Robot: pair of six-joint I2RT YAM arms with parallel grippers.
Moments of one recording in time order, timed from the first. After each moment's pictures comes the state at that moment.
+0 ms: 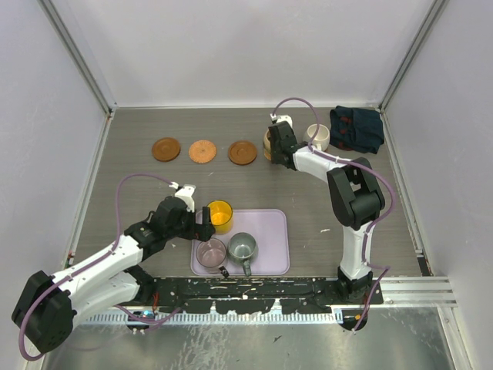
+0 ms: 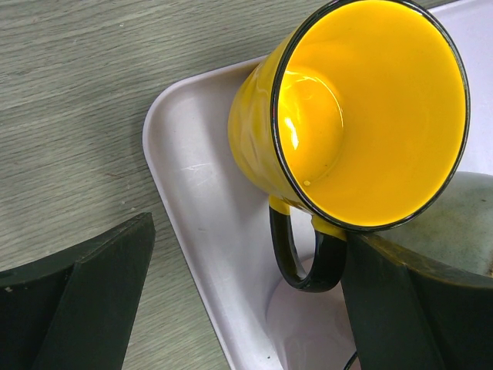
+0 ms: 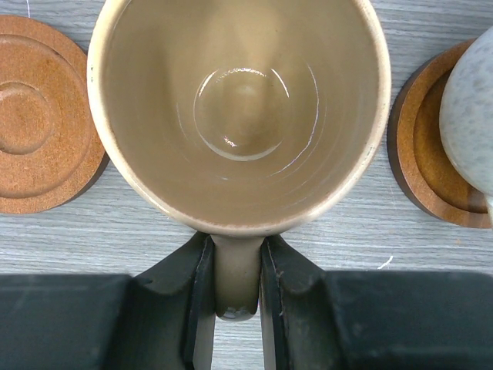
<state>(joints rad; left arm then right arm) -0.63 0.91 0.41 -0.23 -0.01 -0.44 0.45 1.98 1.37 -0.16 0.28 0.25</state>
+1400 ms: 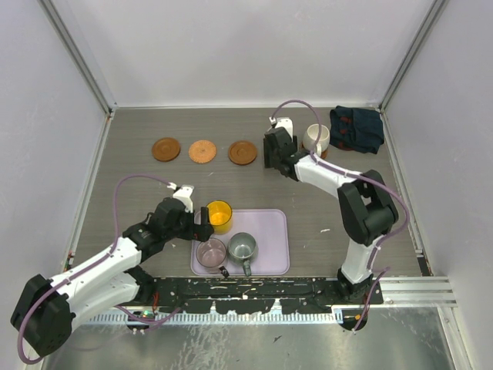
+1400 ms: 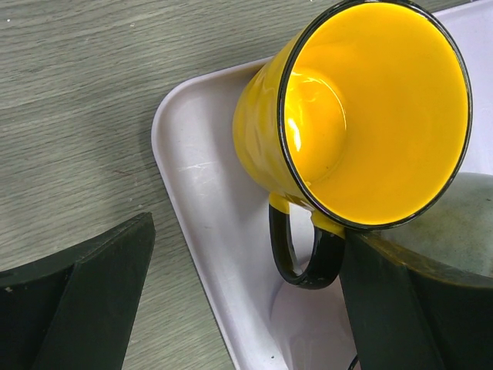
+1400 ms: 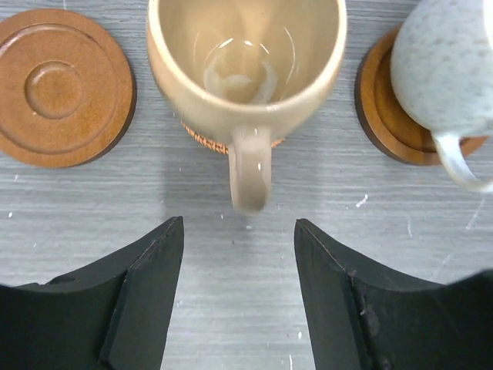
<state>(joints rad) -0.63 0.88 0.40 -0.23 -0.02 -0.44 0.52 1.85 1.26 -0.17 0.41 0.28</state>
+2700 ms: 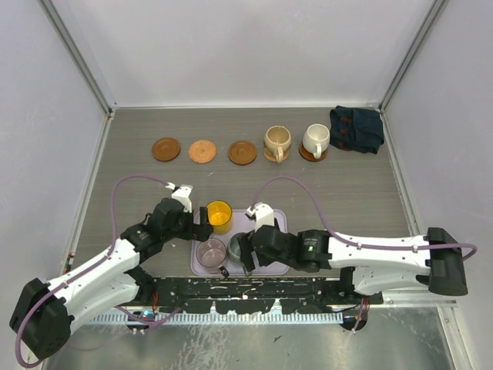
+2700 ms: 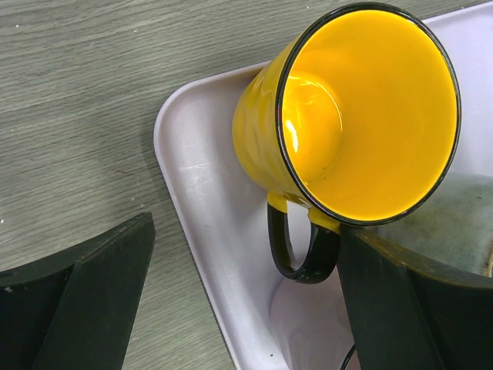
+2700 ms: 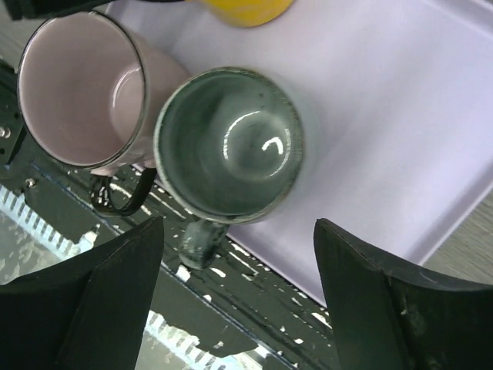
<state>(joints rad) -0.63 0.85 0.39 -0.25 -0.03 -0.44 1.33 1.10 0.74 -0.46 0.35 0.73</state>
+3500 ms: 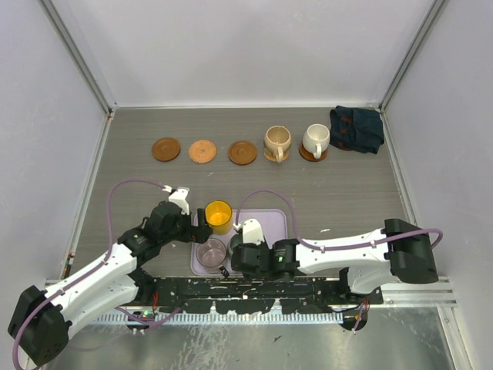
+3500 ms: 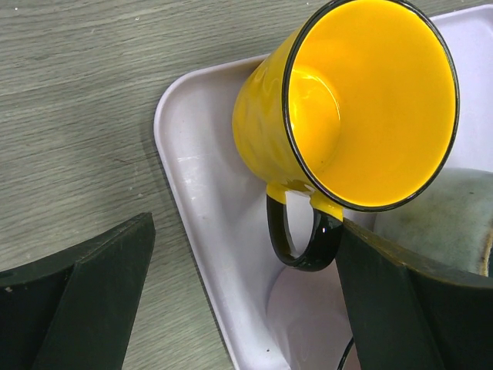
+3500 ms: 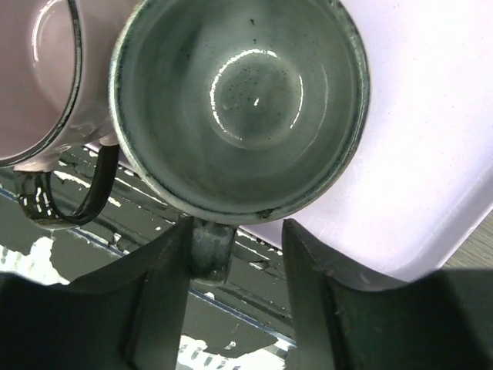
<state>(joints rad) -0.63 0.80 0.36 -0.25 -0.02 -0.46 1.47 1.38 0.83 -0.56 0.42 0.93</state>
